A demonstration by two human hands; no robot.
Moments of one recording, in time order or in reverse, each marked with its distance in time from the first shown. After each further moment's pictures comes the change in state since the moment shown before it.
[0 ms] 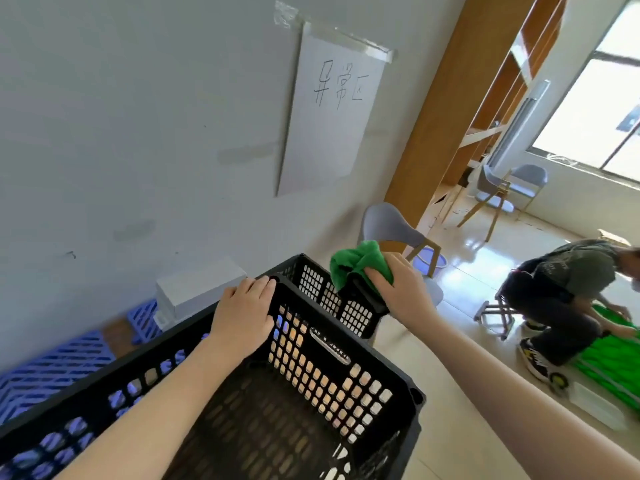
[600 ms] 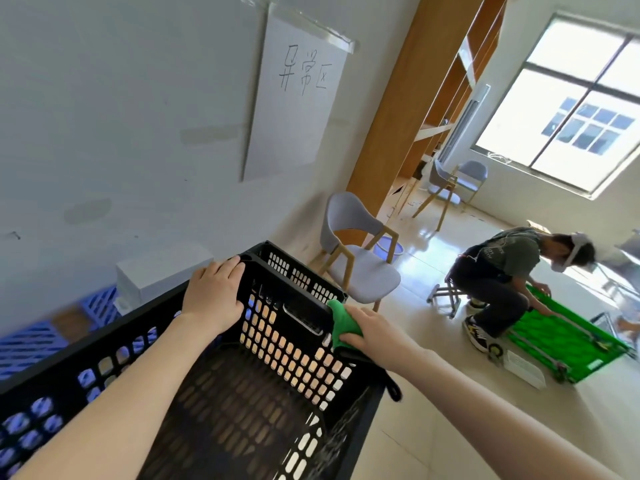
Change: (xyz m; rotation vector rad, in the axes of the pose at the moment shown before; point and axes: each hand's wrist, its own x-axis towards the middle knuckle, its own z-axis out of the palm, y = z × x) left_hand -0.008 -0.002 -0.001 -0.013 -0.101 -0.017; right_hand -0.102 0.012 0.002 -0.379 -0.541 0.163
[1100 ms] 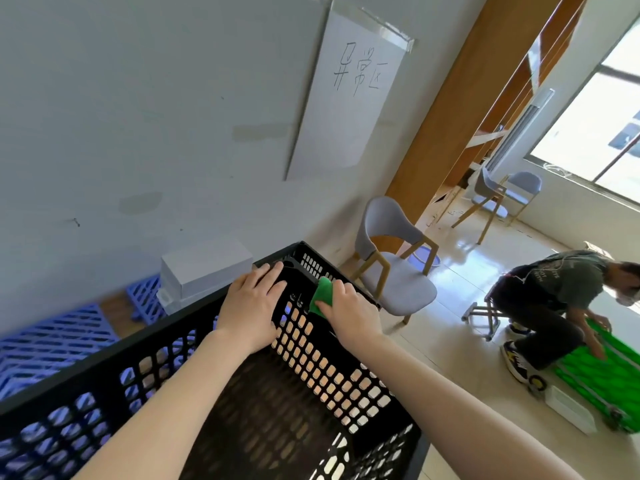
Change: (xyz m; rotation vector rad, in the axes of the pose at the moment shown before) left_hand -0.009 -0.007 0.005 -0.066 -0.013 0.061; right_hand 0.109 -0.075 0.037 -0.131 0.343 -0.032
